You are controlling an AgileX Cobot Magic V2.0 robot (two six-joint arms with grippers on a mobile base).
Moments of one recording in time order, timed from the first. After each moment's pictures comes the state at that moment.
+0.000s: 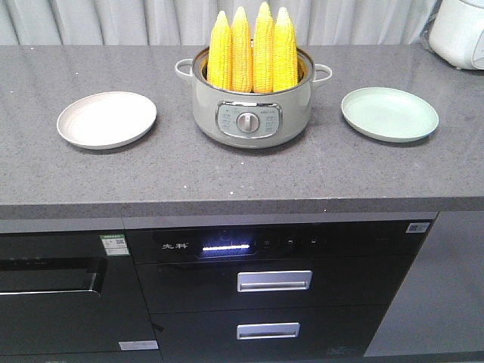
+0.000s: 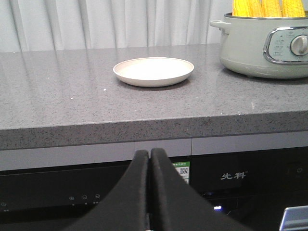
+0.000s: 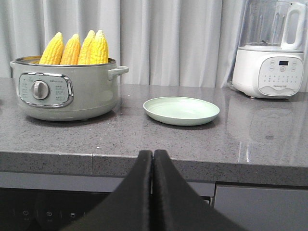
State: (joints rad) left arm -0.02 -0.01 0.03 -0.07 0.15 0.06; right arm 0.04 -0.01 0.03 -0.02 0.03 0.03
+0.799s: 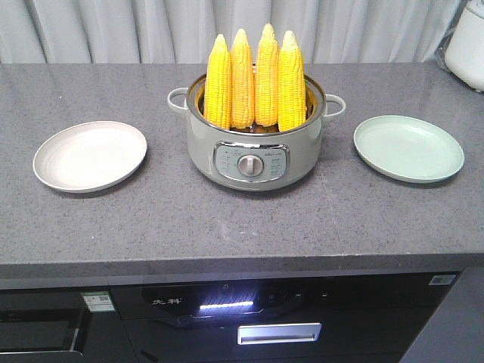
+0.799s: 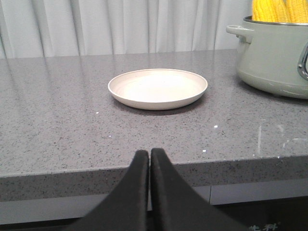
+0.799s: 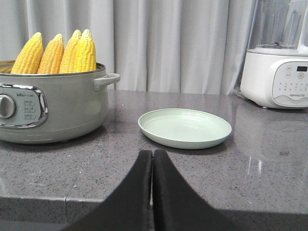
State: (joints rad) left arm -0.02 -0.01 0.03 -0.07 0.15 0.06; right arm 0.04 -0.01 0.03 -0.02 0.03 0.03
